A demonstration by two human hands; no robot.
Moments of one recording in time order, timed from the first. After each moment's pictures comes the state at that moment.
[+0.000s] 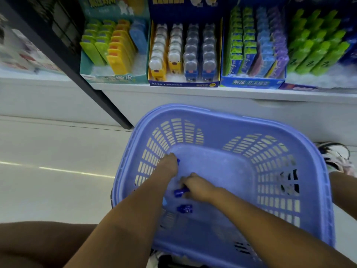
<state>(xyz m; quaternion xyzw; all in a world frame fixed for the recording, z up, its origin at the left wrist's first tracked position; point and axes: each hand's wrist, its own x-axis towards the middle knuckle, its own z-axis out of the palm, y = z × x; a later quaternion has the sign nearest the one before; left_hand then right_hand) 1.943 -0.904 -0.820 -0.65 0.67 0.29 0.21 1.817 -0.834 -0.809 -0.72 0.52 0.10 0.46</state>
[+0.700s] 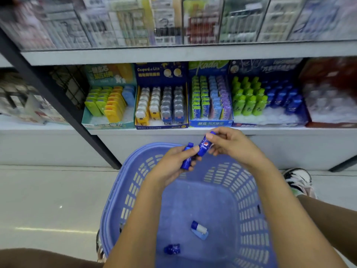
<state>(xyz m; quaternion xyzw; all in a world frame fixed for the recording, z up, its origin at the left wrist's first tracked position) 1.870 -0.910 -0.620 -0.43 0.42 0.75 -0.28 1.691 -0.896 -0.591 -0.48 0.54 -0.42 0.55</state>
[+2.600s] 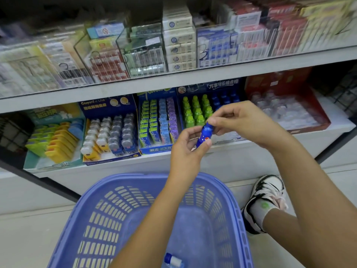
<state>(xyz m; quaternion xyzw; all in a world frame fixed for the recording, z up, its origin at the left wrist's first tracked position) 1.704 -0.915 -0.574 -0.36 0.55 0.59 -0.47 1.549 -0.905 -0.511 -0.59 0.56 -0.42 0.41</state>
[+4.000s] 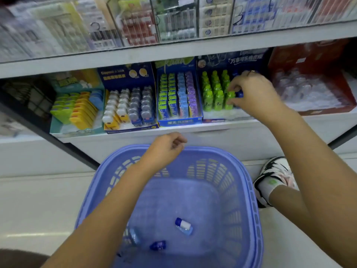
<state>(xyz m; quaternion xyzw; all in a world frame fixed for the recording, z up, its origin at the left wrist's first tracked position) 1.815 -0.933 -0.610 -0.50 0.78 0.35 -0.16 1.558 -0.939 -0.530 -0.69 0.70 -0.18 0.00</state>
